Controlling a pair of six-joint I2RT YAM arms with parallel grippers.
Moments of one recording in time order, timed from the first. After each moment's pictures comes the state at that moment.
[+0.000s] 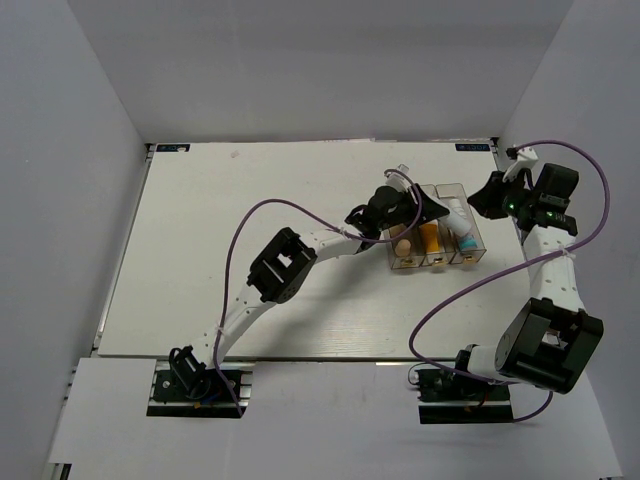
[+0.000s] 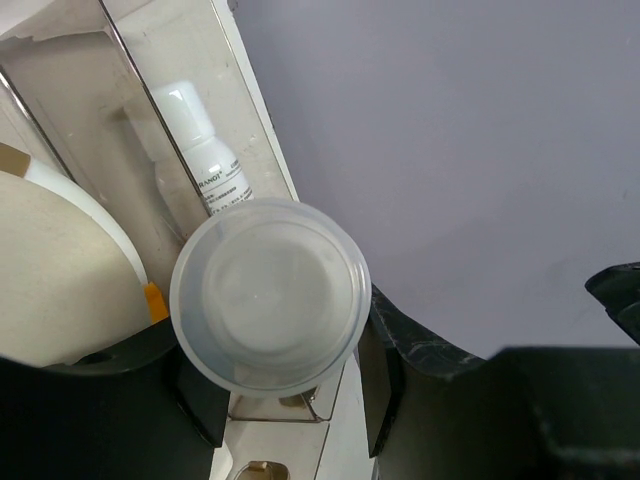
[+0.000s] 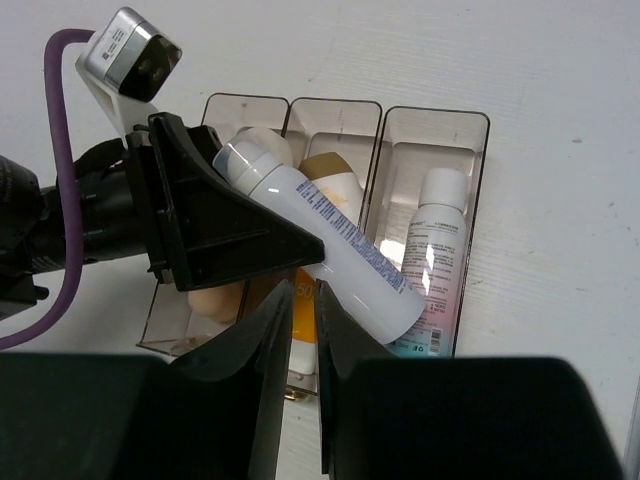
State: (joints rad) left arm -0.88 2.65 2.09 0.49 0.23 -1.11; right arm -0.32 1.32 1.07 -0.33 -0.70 -0.15
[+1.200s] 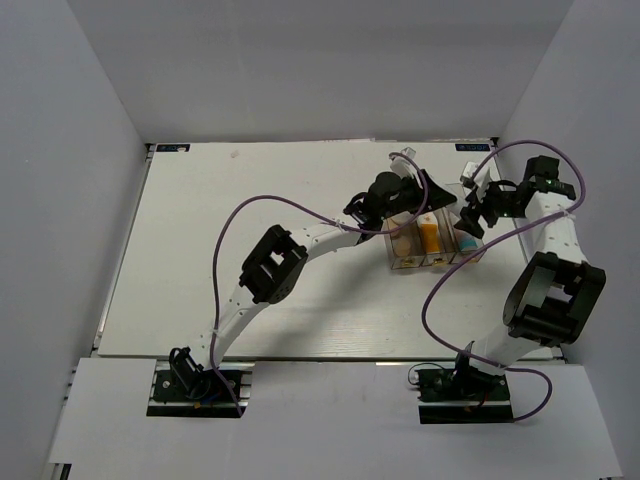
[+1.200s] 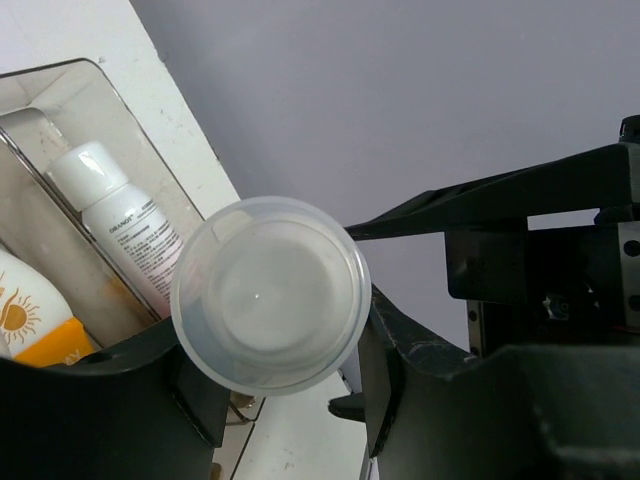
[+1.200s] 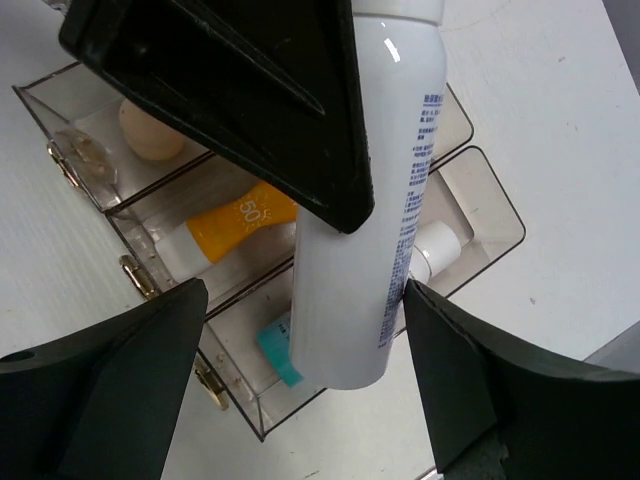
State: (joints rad) left arm -0.89 2.53 2.10 0.43 0.23 -1.00; right arm -0.29 1.59 1.33 -0.90 -0.87 -1.36
